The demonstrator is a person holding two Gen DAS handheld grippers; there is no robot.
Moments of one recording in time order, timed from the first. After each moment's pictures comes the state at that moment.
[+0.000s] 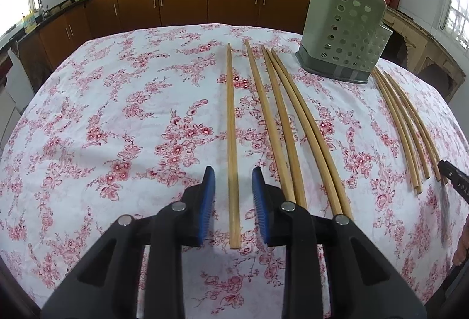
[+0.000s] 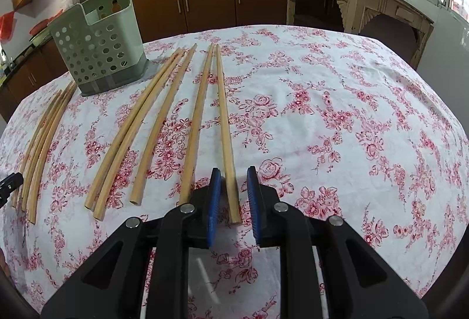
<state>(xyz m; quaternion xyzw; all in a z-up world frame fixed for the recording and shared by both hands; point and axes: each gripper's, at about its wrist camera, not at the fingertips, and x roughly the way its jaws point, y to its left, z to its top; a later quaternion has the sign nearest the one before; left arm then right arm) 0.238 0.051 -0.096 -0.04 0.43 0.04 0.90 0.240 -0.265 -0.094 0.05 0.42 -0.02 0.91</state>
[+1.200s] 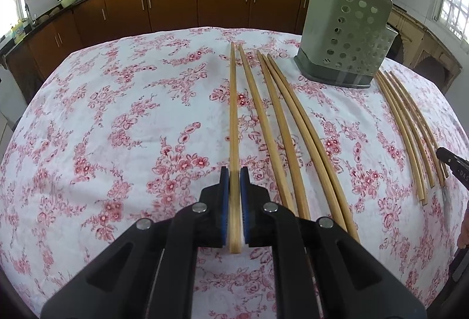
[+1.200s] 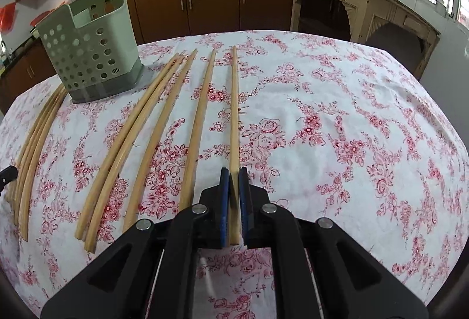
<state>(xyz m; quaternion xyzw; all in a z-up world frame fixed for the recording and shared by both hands) 0.268 0.057 -0.096 -0.02 0.44 0.02 0.90 0.274 -0.265 -0.095 0.03 0.42 -0.01 0.91</state>
